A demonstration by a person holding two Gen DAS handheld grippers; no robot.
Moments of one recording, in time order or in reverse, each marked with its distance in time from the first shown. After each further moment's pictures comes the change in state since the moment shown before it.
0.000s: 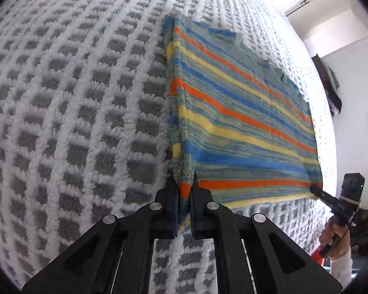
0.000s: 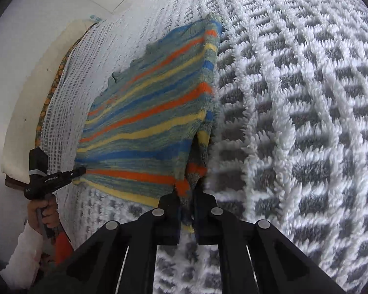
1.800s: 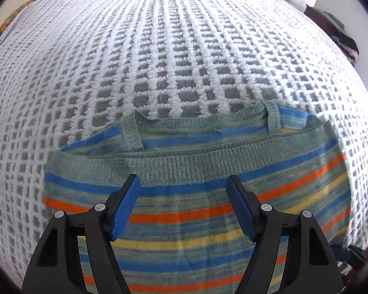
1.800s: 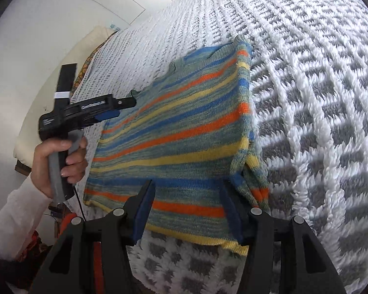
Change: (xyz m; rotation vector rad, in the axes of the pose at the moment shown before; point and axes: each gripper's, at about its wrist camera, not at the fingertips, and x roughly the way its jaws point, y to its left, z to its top) left arm 0.097 -0.098 -0.068 0.348 -0.118 0.354; right arm -0.025 0.045 -0.136 -0.015 -0.126 0.057
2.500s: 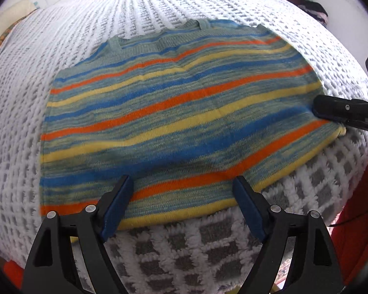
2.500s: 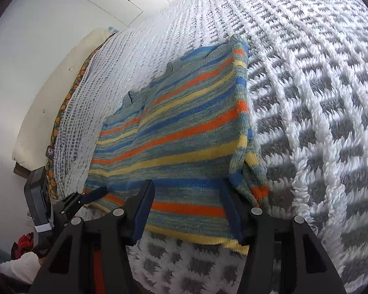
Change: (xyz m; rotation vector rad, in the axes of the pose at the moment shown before) left arm -0.065 -0.025 -0.194 0.170 -0.025 -0.025; right arm 0.003 -0.002 -0.004 0.007 -0.012 -0.016
